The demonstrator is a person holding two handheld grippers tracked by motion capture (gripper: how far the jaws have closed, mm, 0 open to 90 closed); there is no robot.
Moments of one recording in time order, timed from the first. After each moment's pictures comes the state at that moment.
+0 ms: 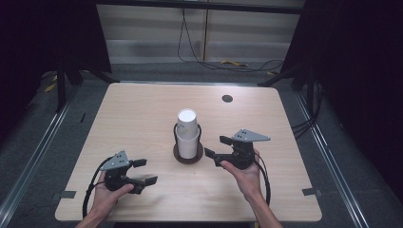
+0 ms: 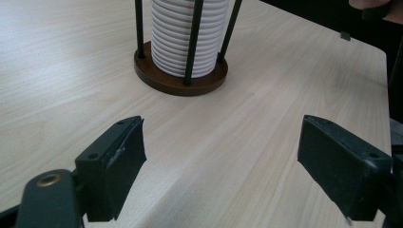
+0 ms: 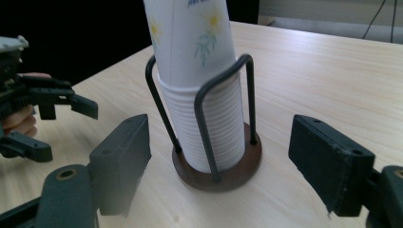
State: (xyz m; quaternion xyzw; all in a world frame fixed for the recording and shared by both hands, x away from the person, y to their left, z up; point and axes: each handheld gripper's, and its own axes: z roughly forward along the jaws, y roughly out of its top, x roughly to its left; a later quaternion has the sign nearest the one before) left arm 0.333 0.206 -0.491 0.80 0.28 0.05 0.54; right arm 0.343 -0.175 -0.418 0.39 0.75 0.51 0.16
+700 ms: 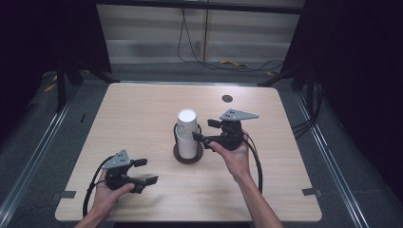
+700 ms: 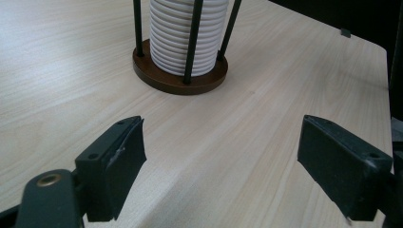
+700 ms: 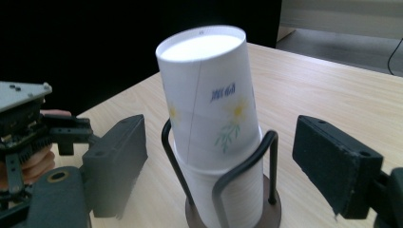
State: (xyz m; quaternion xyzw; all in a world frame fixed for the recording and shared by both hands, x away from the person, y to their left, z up) left arm 0.336 0.204 -0.490 0.80 0.28 0.04 0.53; right arm 0.385 -0.146 -0.385 0.36 0.75 0.53 0.13
